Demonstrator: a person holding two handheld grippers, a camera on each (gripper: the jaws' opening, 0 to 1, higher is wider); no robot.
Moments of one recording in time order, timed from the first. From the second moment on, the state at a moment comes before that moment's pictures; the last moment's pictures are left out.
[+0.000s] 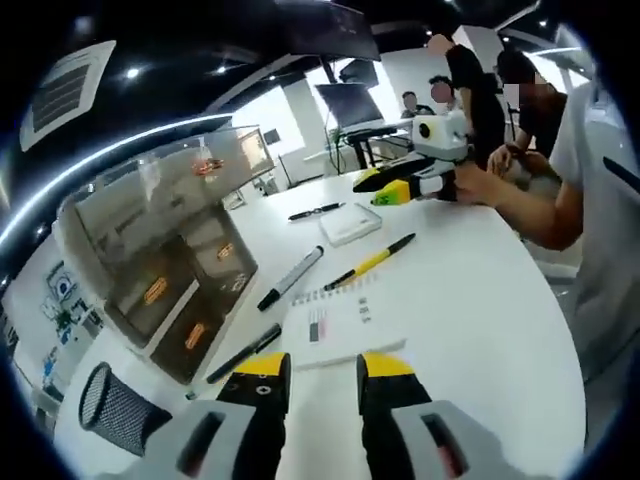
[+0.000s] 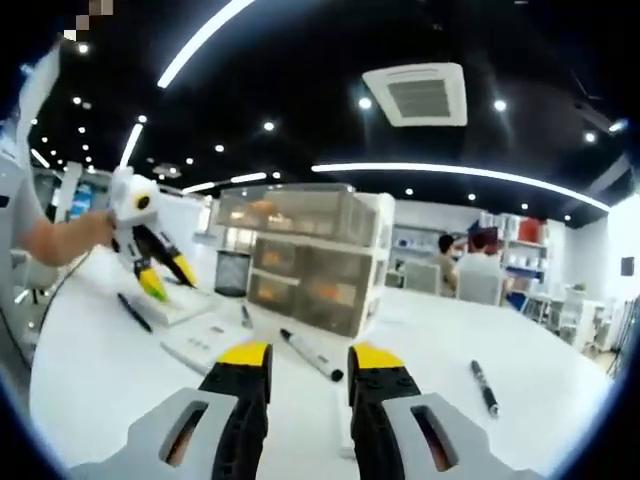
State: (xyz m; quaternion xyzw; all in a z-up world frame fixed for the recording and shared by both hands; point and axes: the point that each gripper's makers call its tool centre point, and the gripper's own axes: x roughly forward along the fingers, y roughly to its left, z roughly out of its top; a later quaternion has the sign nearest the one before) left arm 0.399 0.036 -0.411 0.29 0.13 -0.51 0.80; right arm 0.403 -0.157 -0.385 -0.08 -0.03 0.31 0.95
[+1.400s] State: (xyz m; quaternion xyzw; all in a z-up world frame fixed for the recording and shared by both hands) left arm 0.394 -0.077 -0.445 0.26 0.21 -0.56 0.76; right arm 0.401 -0.148 -0.391 -0.11 -0.03 0.32 0.94
